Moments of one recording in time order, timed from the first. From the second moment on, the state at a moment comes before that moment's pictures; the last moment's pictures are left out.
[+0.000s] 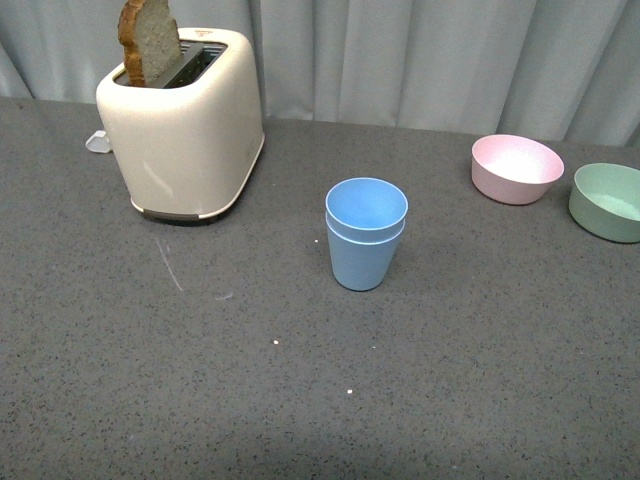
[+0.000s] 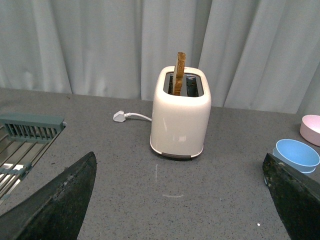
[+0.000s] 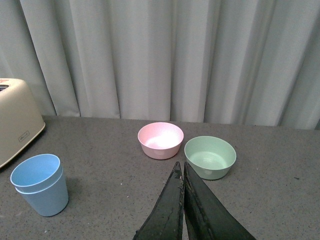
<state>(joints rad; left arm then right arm) 0.00 0.00 0.02 0.00 0.00 -0.01 0.00 0.53 0.00 0.52 0.00 0.00</state>
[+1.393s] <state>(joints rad) 0.00 0.00 0.02 0.00 0.00 -0.01 0.00 0.00 0.00 0.00 0.00 0.00</state>
